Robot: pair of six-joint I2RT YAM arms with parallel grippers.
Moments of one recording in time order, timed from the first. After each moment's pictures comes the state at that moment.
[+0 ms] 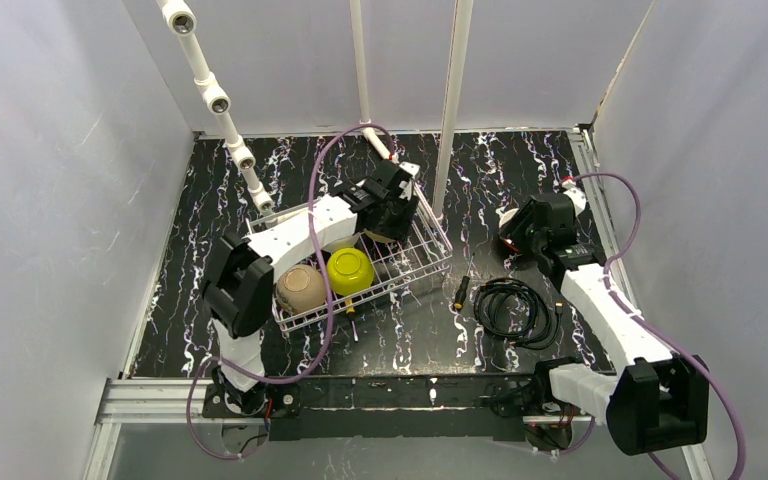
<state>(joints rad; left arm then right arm) -0.75 1.82 1.52 -0.64 -0.06 -0.30 0.21 1.08 0.75 -0.35 0.17 0.73</state>
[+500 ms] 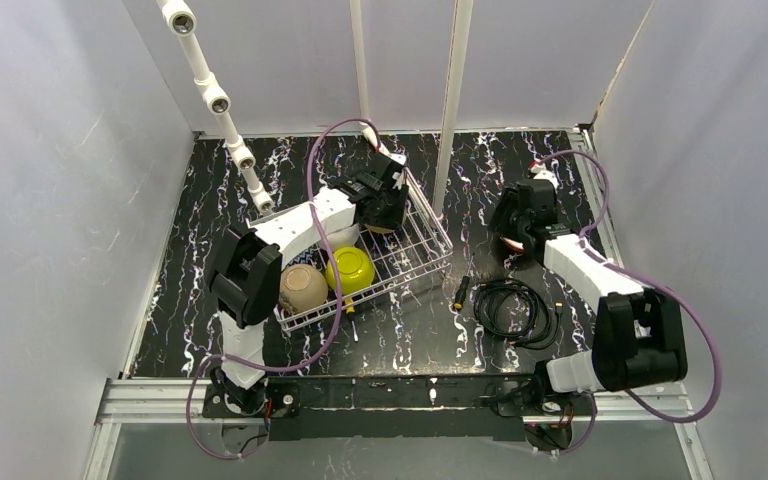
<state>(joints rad) -0.67 1.92 1.56 -0.57 -0.11 -0.34 0.20 1.35 0.81 -0.16 0.10 0.49</state>
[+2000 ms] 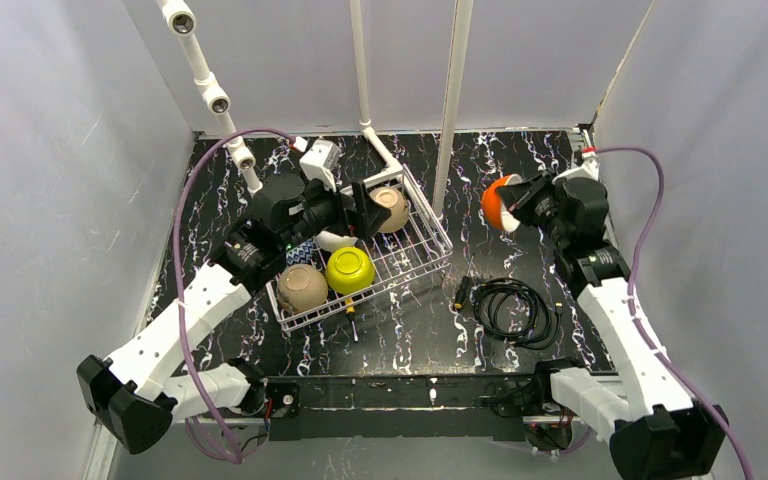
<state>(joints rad) -0.65 1.10 1.13 -0.31 0.10 -0.38 0.20 0.98 0.91 -0.20 -0.07 0.70</state>
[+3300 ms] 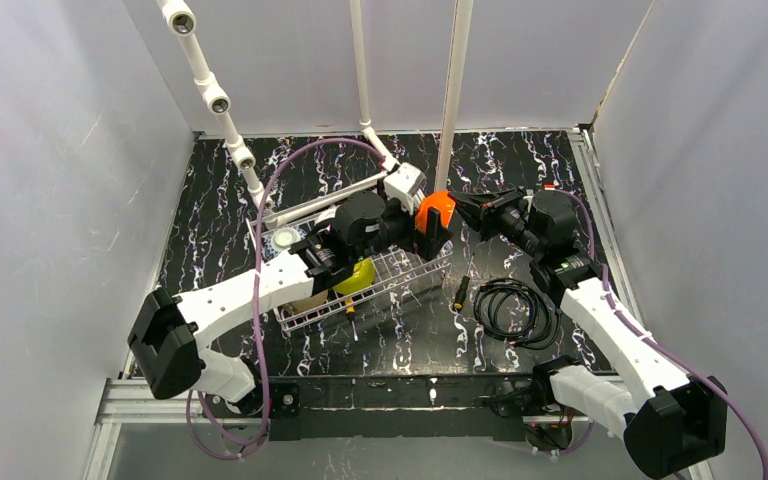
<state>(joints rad) -0.91 1.39 1.11 0.07 0.01 -0.27 0.37 0.98 0.75 0.05 -0.30 1.73</state>
